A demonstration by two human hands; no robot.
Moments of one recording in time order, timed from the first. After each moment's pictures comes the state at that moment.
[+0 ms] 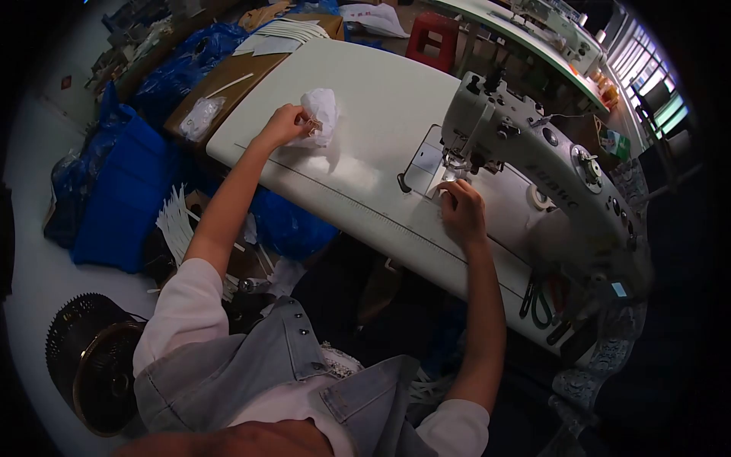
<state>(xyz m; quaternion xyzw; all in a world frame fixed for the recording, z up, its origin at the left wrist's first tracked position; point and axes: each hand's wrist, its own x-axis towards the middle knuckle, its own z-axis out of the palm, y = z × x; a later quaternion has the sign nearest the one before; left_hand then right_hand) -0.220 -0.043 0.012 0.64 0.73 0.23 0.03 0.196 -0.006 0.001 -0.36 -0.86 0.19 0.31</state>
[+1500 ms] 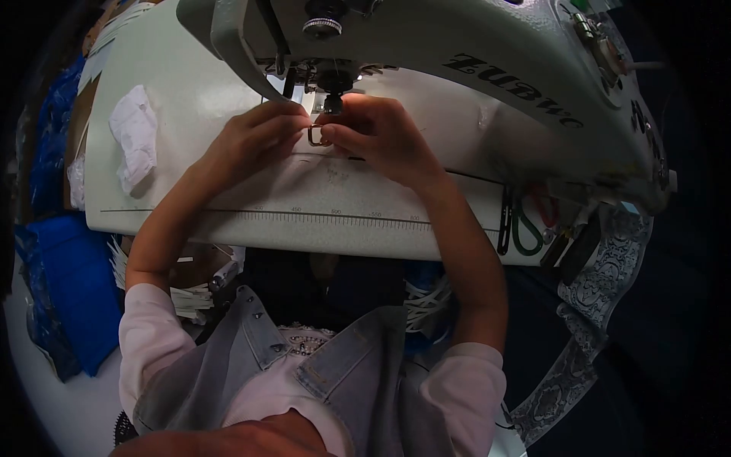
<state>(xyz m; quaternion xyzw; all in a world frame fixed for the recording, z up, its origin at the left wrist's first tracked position) -0.003 -0.001 0.000 0.88 0.33 0.28 0.19 0.222 0.016 0.002 -0.34 -0.59 0.67 0.30</state>
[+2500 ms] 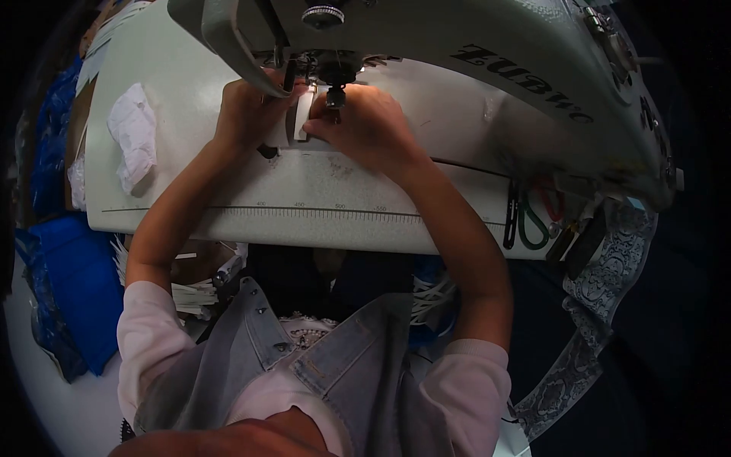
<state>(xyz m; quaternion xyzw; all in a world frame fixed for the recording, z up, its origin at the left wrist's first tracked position) 0.006 0.021 -0.017 0.76 0.47 0.40 0.21 0.193 0.021 -0.002 -0.47 -0.78 0.38 0.19</state>
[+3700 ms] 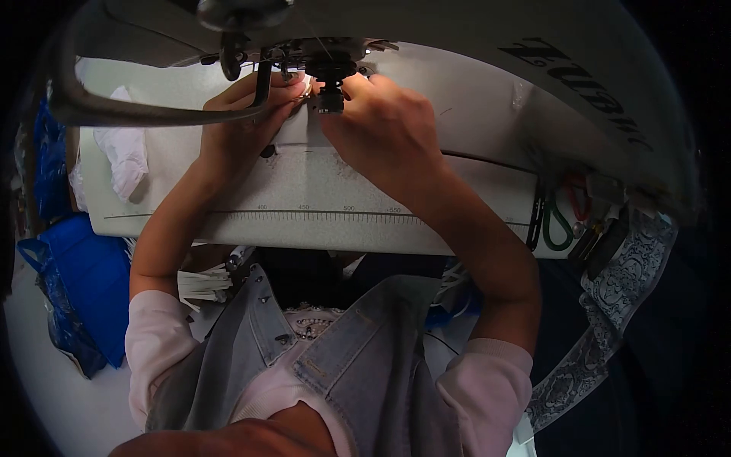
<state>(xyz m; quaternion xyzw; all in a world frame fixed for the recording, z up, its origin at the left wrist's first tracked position) 0.005 0.007 -0.017 0.80 0.42 0.39 0.17 0.203 0.001 -0.009 -0.42 -0.88 0.02 0.22</state>
